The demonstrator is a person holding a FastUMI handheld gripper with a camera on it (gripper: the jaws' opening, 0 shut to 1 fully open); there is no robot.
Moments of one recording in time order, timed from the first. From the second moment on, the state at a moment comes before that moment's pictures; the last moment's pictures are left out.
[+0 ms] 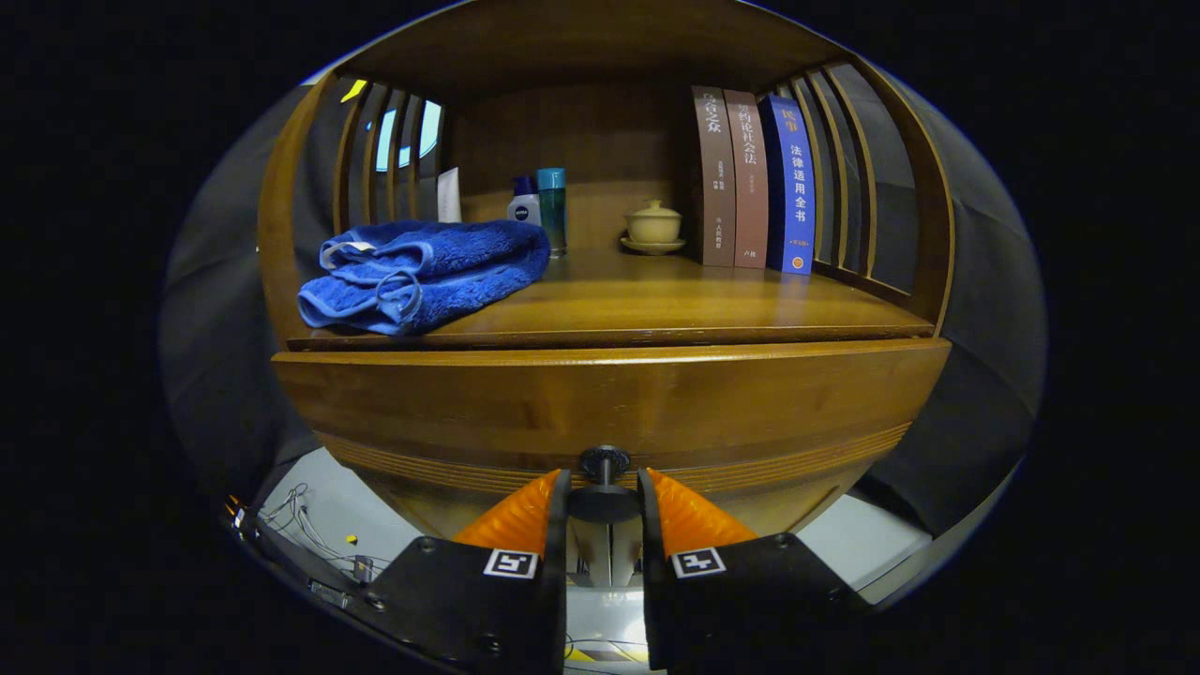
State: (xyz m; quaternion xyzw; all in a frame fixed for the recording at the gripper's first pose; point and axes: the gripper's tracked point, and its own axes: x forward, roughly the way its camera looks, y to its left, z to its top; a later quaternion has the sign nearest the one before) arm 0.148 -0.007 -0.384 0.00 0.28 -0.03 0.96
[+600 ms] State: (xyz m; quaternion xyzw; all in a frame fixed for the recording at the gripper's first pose) arm 0.045 -0.003 -0.368 0.01 0.33 -0.03 0.95
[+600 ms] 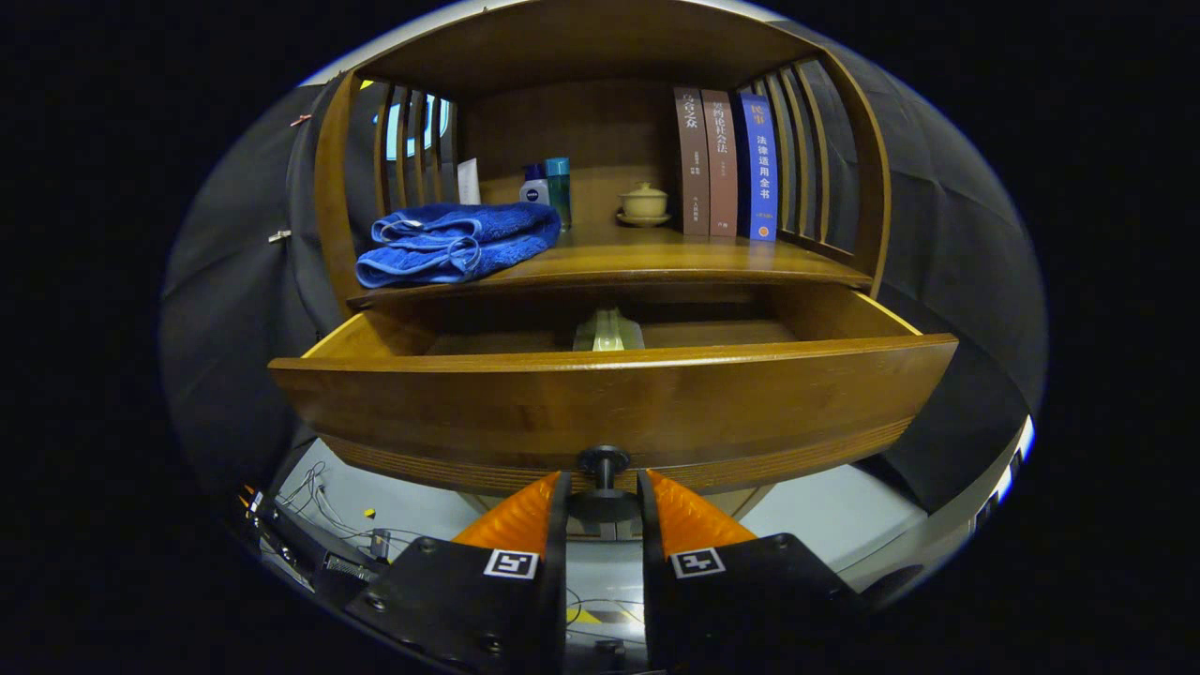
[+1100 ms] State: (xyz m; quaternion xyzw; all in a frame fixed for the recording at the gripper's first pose) arm -0.011 0.005 -0.358 0.02 0.35 -0.03 0.93
